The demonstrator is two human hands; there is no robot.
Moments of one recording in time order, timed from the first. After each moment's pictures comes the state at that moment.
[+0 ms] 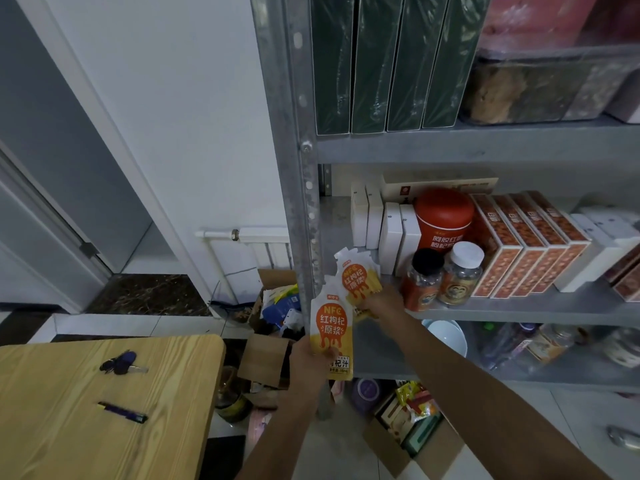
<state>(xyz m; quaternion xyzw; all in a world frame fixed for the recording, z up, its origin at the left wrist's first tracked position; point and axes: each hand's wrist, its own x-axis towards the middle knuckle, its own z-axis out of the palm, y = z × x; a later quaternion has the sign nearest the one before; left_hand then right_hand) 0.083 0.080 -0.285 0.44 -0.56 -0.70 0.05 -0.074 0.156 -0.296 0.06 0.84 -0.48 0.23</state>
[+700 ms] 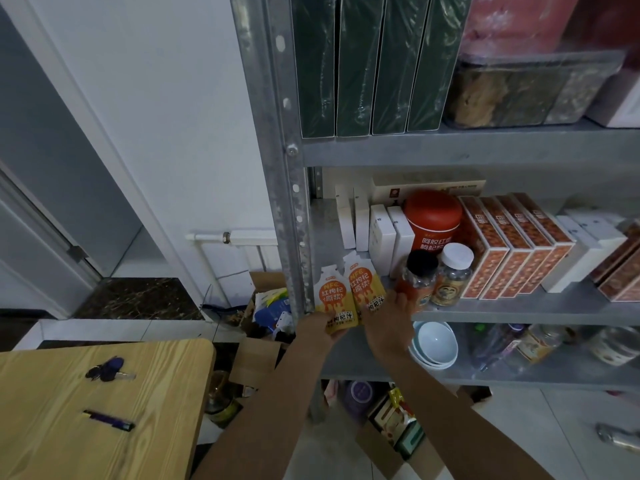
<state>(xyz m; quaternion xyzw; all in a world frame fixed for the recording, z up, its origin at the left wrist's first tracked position) 0.004 0.079 -0.277 0.49 -0.35 -0.80 0.01 -0.035 0.182 -0.301 -0.02 0.96 -0.28 0.01</state>
